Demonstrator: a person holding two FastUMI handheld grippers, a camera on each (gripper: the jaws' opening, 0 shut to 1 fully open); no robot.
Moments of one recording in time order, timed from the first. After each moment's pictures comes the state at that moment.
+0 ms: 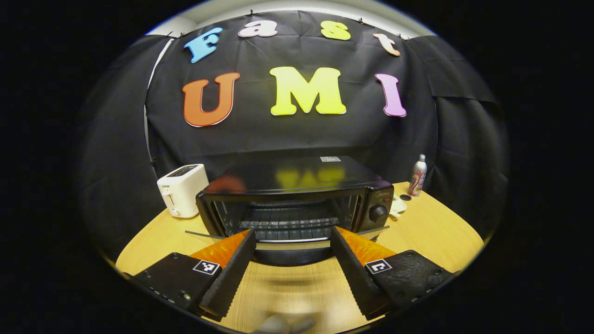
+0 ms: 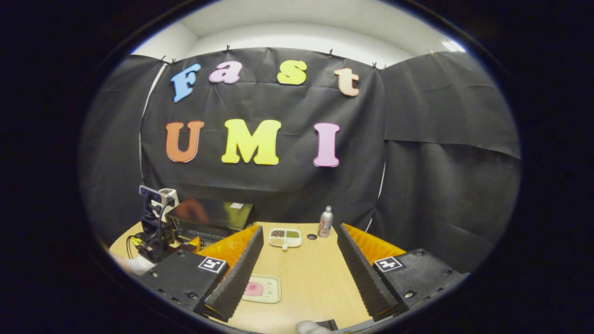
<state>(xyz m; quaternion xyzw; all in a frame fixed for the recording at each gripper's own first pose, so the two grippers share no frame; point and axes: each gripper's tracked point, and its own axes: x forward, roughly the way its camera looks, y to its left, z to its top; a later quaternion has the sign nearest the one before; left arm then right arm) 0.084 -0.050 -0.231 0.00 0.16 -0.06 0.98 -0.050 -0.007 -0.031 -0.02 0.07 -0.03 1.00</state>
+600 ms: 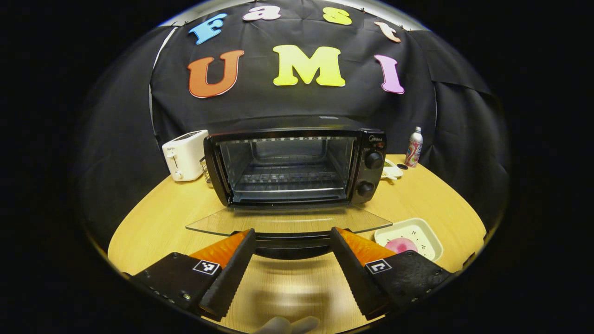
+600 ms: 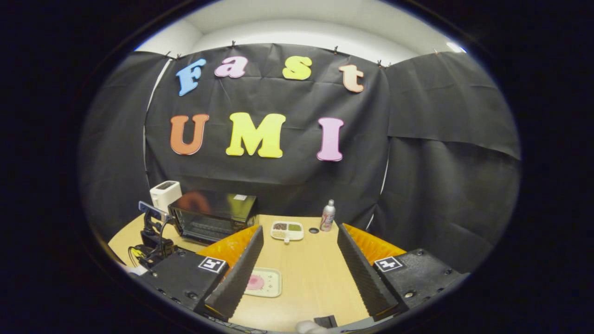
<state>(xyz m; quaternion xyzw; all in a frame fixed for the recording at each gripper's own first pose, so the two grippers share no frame) 0.024 -0.047 -0.301 -0.01 0.24 -0.06 0.97 -0.060 -0.007 -0.048 -0.03 0.08 -0.03 1.00</state>
